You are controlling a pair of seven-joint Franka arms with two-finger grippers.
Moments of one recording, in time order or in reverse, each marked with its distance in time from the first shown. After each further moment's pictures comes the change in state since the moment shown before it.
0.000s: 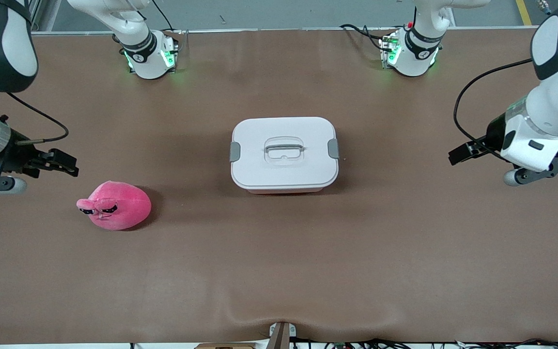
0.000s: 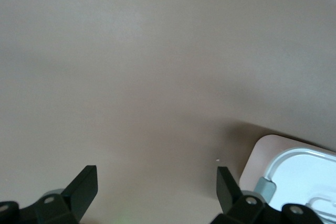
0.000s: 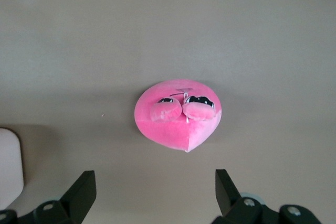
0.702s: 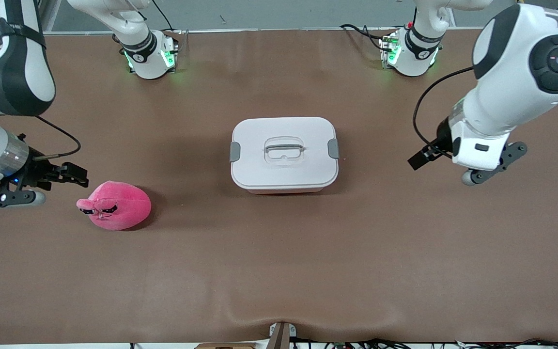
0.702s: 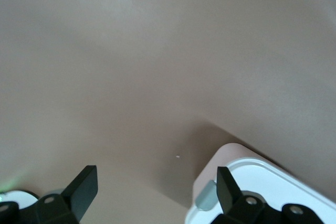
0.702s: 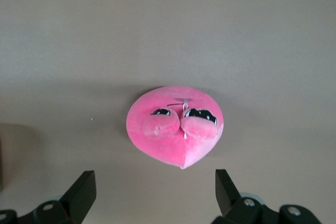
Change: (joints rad) left arm -0.145 0.034 -0.004 0.001 0.000 0.040 -0.407; right arm 0.000 0.060 -0.006 -0.040 -0.001 0.092 -0.093
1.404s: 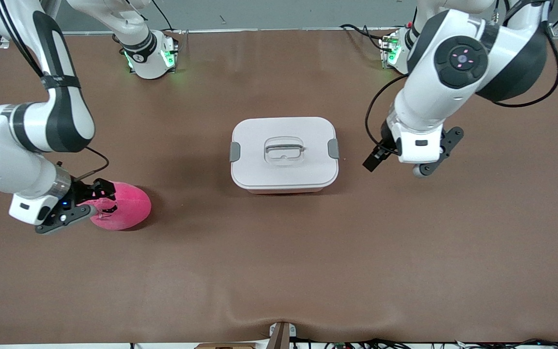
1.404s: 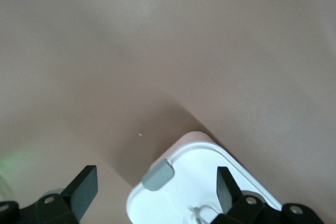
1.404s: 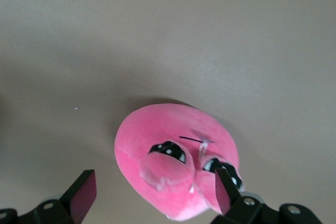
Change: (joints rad) left arm -0.156 0.052 -0.002 0.001 0.000 0.080 -0.384; right arm 0.033 0.126 0.003 -0.083 -0.003 0.188 -0.304
